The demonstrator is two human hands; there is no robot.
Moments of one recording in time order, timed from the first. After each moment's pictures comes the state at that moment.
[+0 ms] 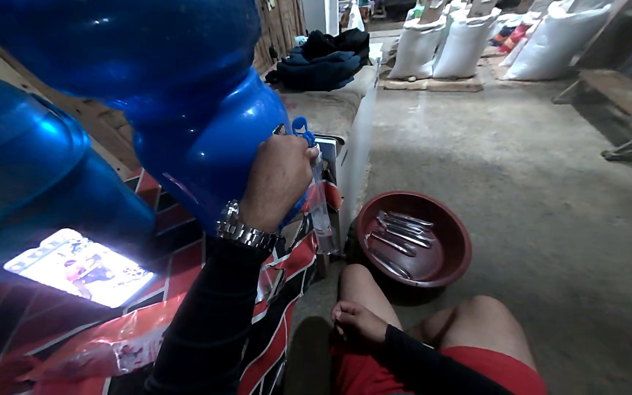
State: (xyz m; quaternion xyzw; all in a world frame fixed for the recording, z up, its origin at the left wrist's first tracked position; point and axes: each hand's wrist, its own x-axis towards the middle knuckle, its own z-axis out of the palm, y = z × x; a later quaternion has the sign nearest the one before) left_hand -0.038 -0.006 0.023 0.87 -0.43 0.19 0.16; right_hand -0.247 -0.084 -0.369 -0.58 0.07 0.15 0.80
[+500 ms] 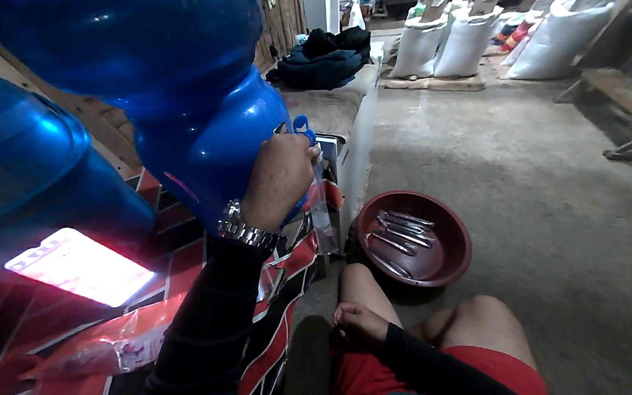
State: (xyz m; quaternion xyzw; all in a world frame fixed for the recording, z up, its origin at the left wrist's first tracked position) left_hand -0.041 -0.008 0.025 0.88 -0.42 0.18 0.15; right_hand -0.247 -0.089 -0.372 -0.58 0.06 0.17 0.80
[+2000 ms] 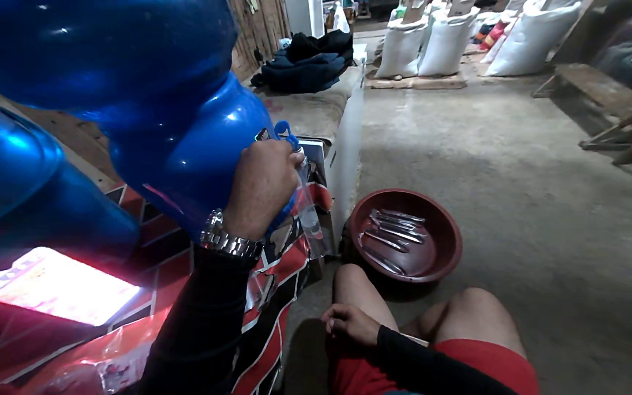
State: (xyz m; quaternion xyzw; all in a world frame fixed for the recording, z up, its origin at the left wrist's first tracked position) left_hand -0.041 -0.007 0.024 0.88 -0.42 0.18 0.15; right_hand -0.245 -0.082 -0.361 -0.69 0.06 0.14 0.71
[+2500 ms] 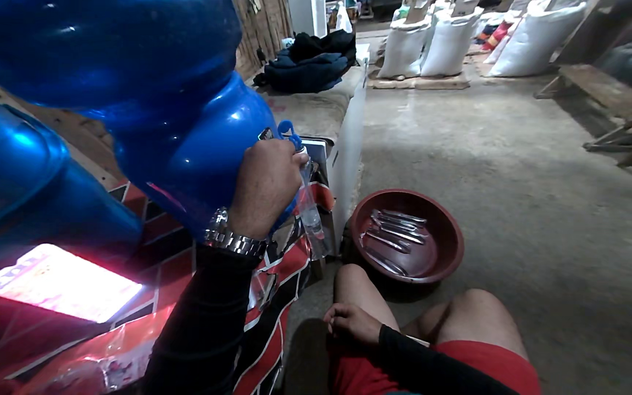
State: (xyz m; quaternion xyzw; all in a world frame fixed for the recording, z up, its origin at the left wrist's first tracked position) left_hand -0.043 -0.009 0.025 0.89 -0.40 0.16 0.15; right_hand -0.245 -0.082 -0.361 -0.66 0.10 0.17 0.73
